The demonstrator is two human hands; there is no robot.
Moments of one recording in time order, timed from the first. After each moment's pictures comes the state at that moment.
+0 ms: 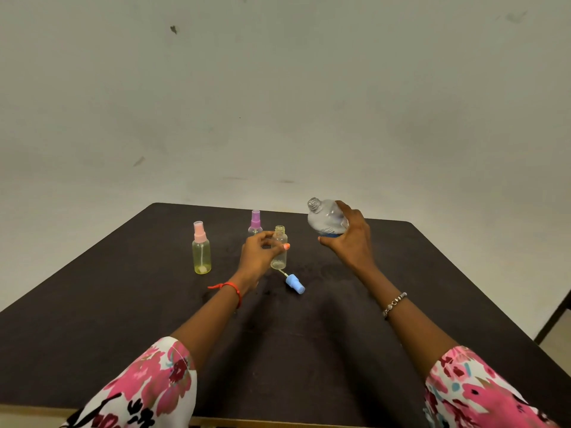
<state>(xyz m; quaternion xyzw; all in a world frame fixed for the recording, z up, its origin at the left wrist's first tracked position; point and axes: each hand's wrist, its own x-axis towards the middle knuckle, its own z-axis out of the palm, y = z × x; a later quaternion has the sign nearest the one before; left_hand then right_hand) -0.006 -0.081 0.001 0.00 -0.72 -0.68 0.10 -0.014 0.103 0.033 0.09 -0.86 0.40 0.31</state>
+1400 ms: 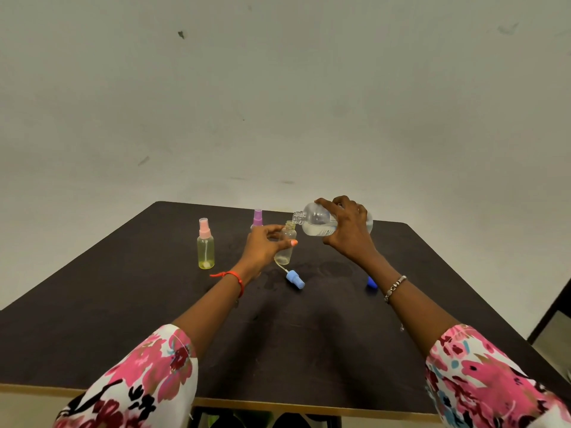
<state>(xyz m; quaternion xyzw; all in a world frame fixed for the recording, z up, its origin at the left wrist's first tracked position) 0.007 -0.084 0.017 -0.06 -0.76 -0.65 0.08 -0.004 0.103 0.058 0.18 -0.92 0.18 0.28</state>
